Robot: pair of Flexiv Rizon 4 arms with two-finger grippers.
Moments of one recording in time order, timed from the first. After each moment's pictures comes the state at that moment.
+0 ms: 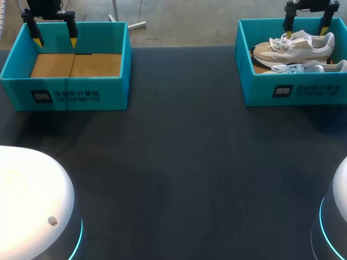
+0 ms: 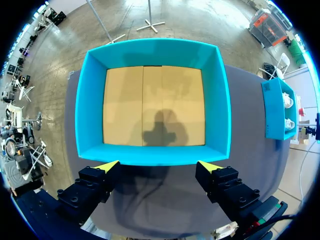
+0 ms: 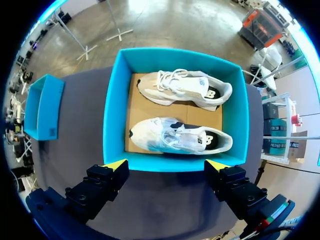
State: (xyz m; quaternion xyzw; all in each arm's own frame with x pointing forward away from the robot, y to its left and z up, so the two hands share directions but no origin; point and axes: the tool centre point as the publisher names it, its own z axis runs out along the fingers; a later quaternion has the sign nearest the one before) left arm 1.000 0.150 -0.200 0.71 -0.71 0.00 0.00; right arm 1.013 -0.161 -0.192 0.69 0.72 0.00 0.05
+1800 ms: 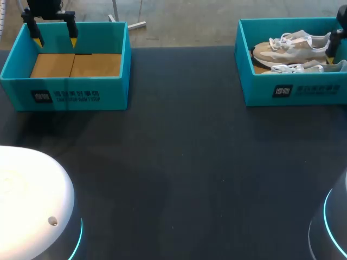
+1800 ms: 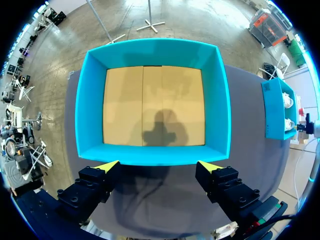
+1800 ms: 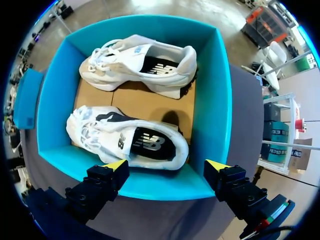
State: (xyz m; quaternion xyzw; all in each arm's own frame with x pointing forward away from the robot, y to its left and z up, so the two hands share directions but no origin) left arm 1.000 0.150 -0.200 0.71 -0.71 0.00 0.00; right arm 1.018 -0.317 -0.294 0.67 0.74 -0.01 0.04
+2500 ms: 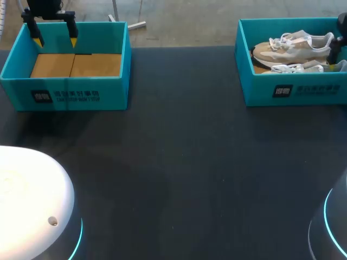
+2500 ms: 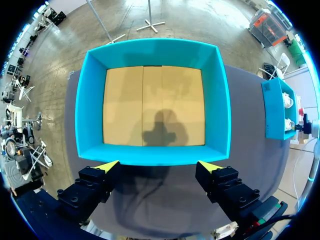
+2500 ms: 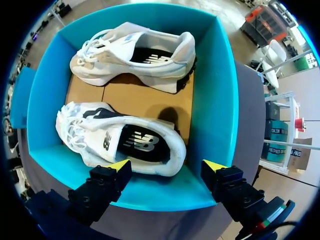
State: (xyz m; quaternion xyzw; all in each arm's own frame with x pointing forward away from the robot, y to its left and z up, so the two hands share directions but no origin) left arm 1.000 0.150 -0.200 0.71 -0.71 0.00 0.00; right arm 1.015 -0.327 -0.318 0.67 0.74 -0.03 0.04
